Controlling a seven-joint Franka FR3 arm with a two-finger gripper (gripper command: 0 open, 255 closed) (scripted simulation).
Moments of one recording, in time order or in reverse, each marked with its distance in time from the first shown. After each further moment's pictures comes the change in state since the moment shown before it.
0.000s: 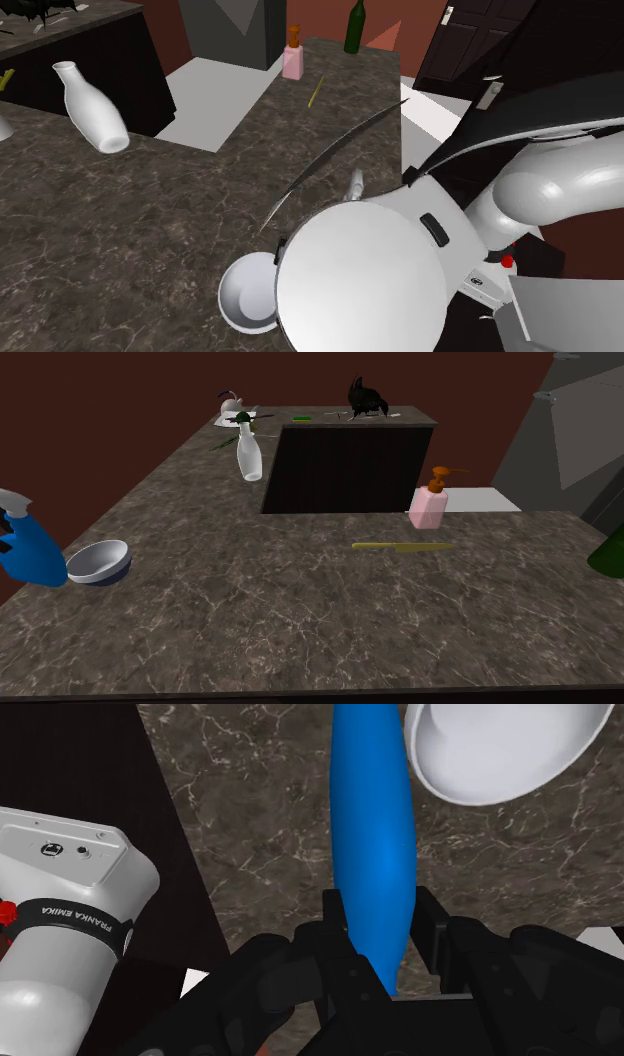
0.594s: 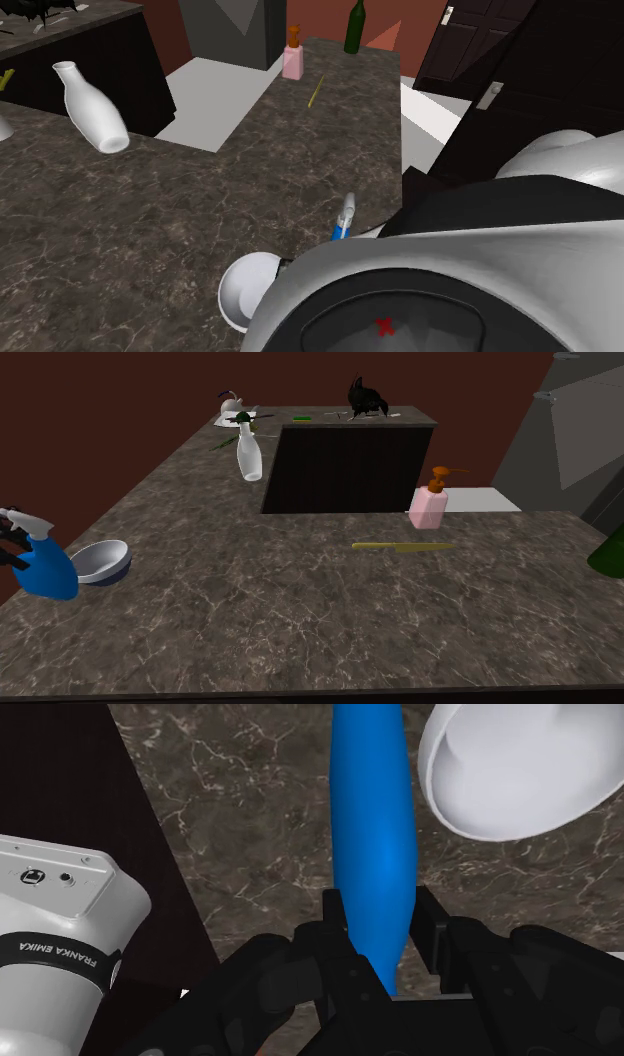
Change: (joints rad) arm -0.038 0.005 0.093 -0.073 0.034 0.107 0.024
